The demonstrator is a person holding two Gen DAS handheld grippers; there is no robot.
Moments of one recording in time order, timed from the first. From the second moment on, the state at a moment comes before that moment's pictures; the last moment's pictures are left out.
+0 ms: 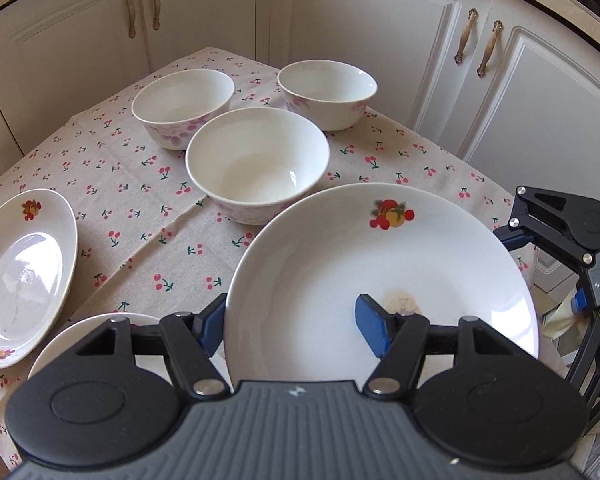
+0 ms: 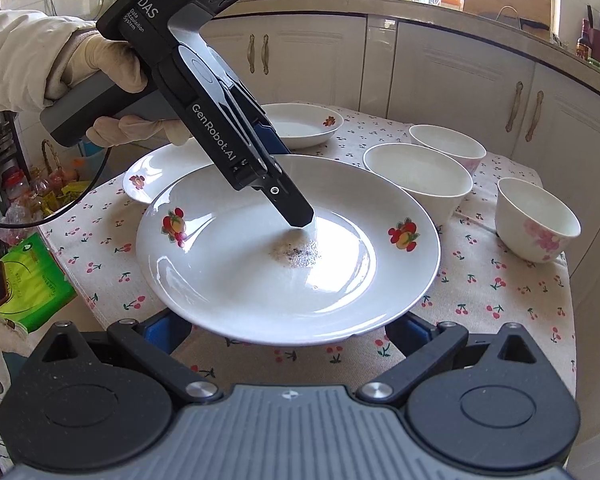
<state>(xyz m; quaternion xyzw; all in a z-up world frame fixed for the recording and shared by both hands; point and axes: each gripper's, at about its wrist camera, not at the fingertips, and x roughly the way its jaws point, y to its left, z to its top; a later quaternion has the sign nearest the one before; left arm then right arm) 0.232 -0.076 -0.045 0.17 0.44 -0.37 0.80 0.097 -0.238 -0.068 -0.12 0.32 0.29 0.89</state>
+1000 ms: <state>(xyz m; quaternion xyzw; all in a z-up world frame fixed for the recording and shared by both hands) 0.247 0.051 -0.046 0.10 0.44 -0.30 0.84 0.155 -0.130 -0.059 -0.17 0.33 0.37 0.85</state>
